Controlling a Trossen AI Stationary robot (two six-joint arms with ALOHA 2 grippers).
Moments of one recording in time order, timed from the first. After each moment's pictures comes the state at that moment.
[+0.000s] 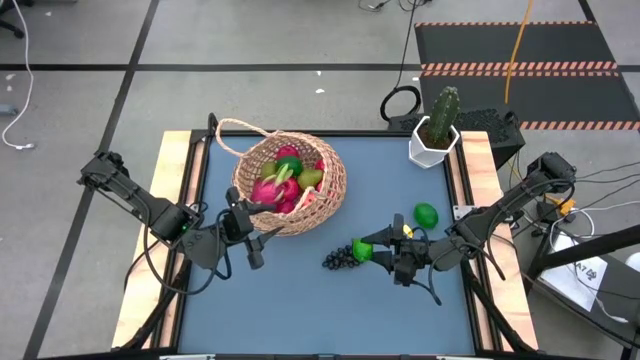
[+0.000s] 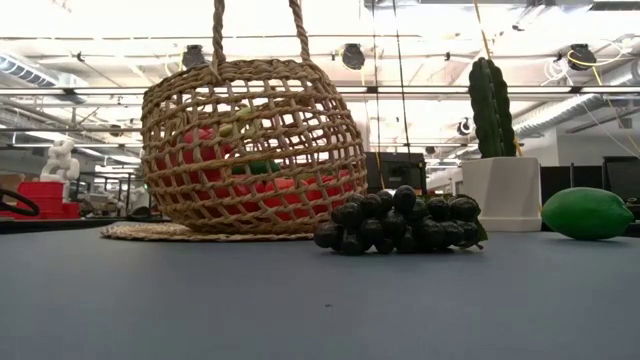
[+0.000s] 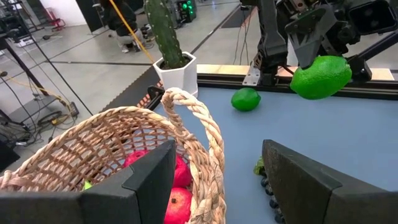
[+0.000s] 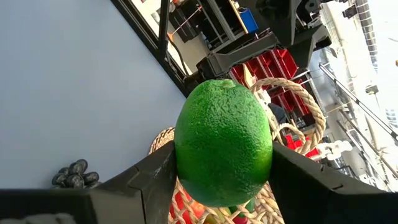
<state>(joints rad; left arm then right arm) -0.58 1.22 1.17 -0.48 -0.94 -0.29 0.60 1.18 0.73 0.19 0.68 -0.79</state>
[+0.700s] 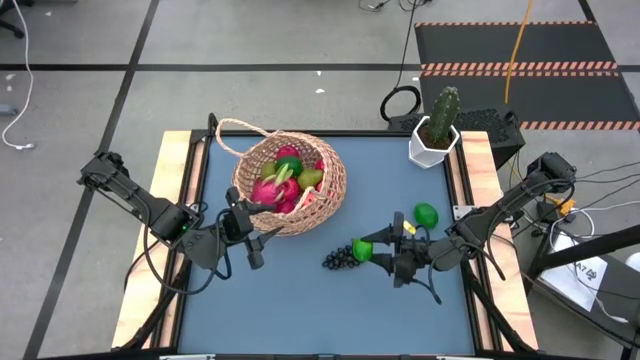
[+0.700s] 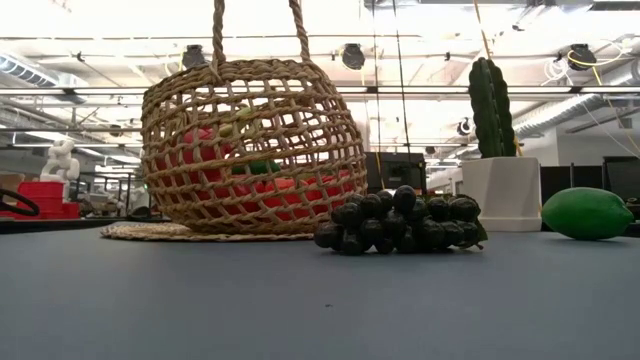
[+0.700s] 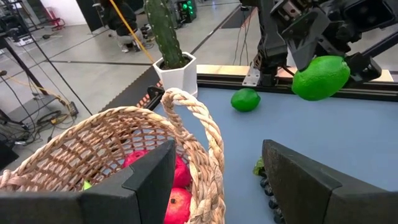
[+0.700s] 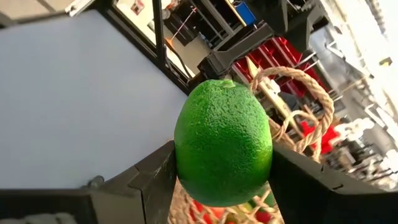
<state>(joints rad) -0.58 1.22 1.17 -0.47 -0.94 -0.30 0.60 1.18 0.73 0.19 0.68 -0.63</state>
